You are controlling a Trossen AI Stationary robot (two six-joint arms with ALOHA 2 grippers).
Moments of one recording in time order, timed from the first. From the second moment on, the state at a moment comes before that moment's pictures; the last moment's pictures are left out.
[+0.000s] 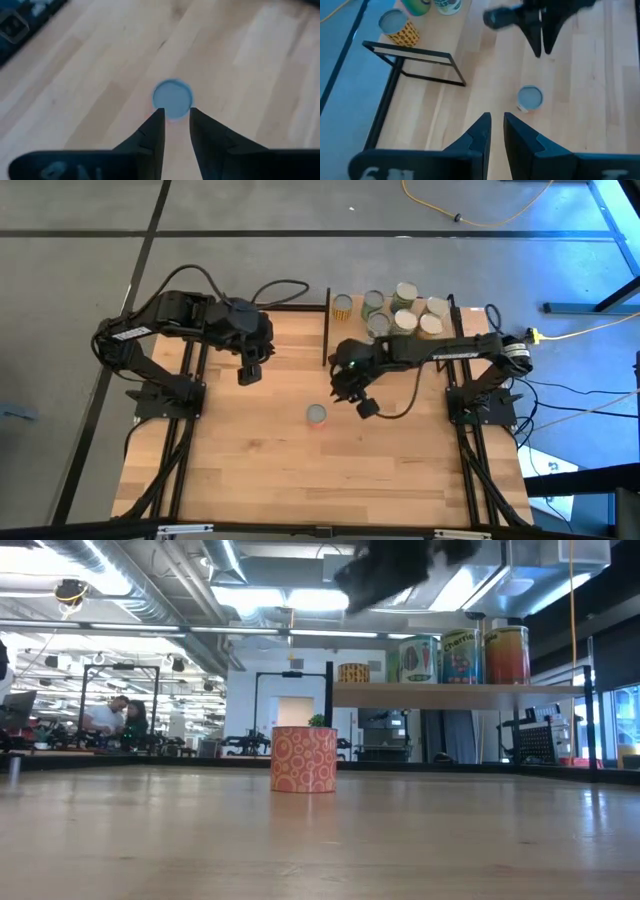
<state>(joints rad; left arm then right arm) 0.01 1.42 1.91 -1.36 -0.17 -0.10 -0.02 1.65 1.43 -0.70 -0.28 -0.48</state>
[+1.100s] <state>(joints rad) 0.02 1.42 1.91 -1.36 -0.17 -0.16 0.10 2.00 1.42 -0.51 -0.18 -0.75</state>
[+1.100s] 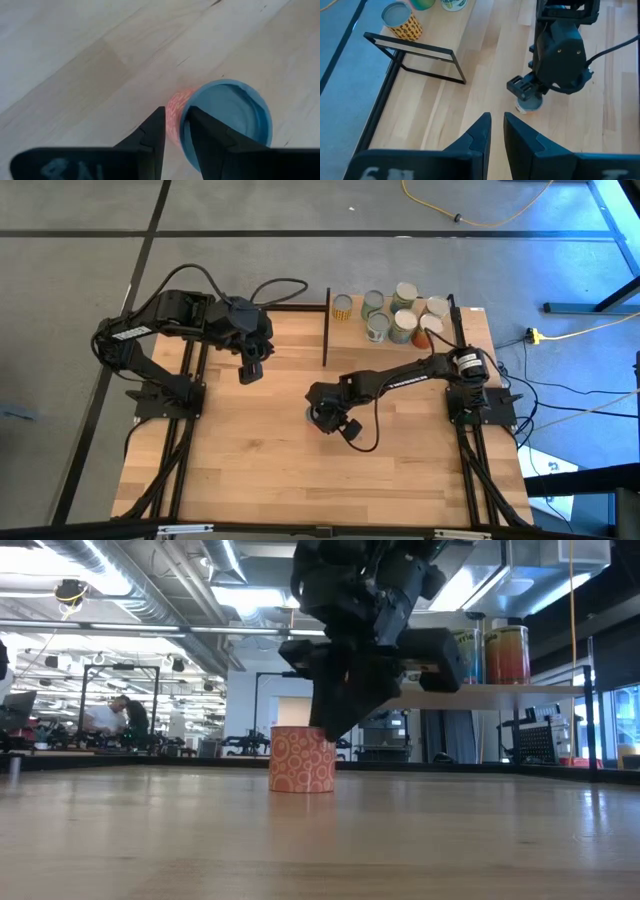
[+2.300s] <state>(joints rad) 0.02 1.42 1.91 -1.36 -0.17 -0.16 0.05 2.02 1.77 -0.92 -0.17 -0.62</state>
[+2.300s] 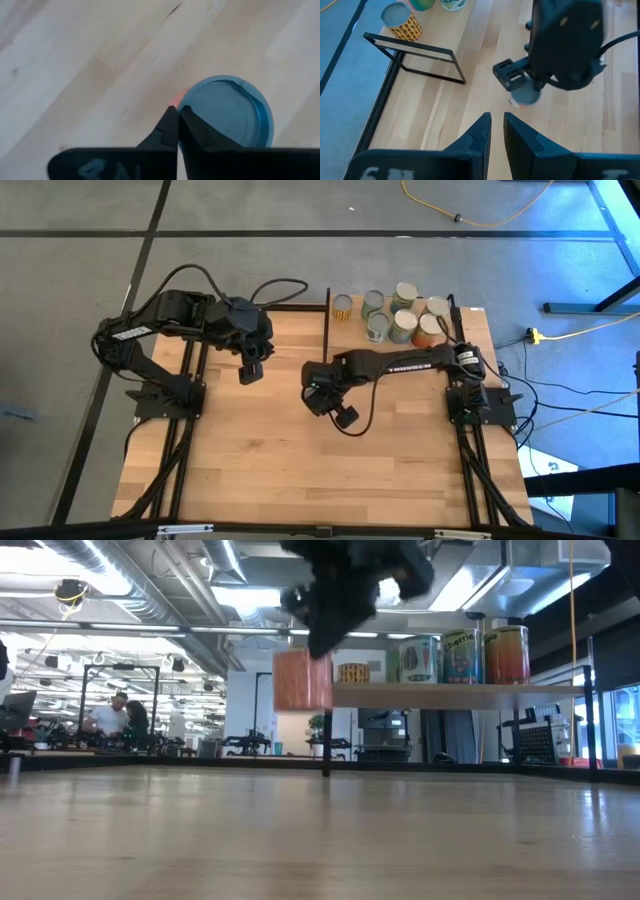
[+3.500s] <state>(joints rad) 0.02 1.42 1.91 -1.36 -0.17 -0.04 -0.15 2.02 2.31 -1.48 0.28 0.41</state>
